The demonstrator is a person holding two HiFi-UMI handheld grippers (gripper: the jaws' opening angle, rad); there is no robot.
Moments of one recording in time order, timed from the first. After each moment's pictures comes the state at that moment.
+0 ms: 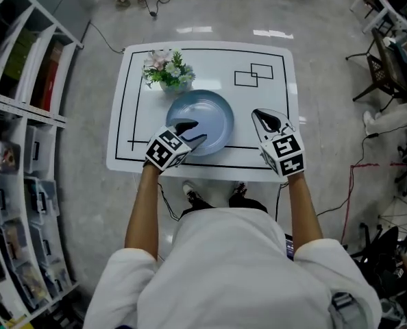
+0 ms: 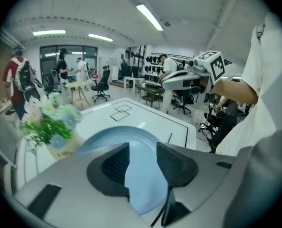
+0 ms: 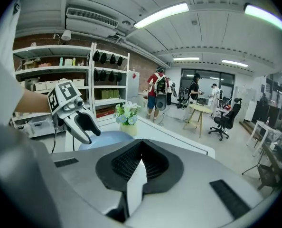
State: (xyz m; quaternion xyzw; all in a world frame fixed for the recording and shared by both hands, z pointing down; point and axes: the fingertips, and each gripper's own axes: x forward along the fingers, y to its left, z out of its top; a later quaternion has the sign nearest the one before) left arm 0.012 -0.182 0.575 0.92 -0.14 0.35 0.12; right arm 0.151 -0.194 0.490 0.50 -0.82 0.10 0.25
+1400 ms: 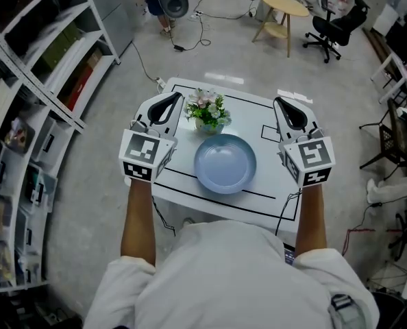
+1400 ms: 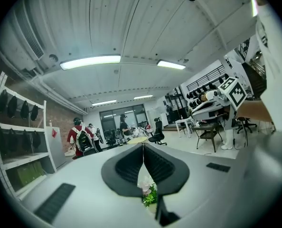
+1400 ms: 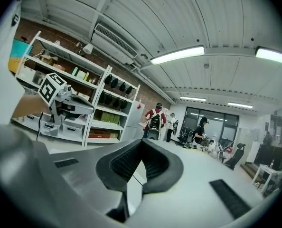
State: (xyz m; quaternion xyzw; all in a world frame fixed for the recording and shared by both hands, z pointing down) left arm -0.137 -0.274 0.291 0.86 -0.48 0.11 -0.10; right arm 0.073 -0.271 0.286 0.49 -0.85 -0.10 0.15
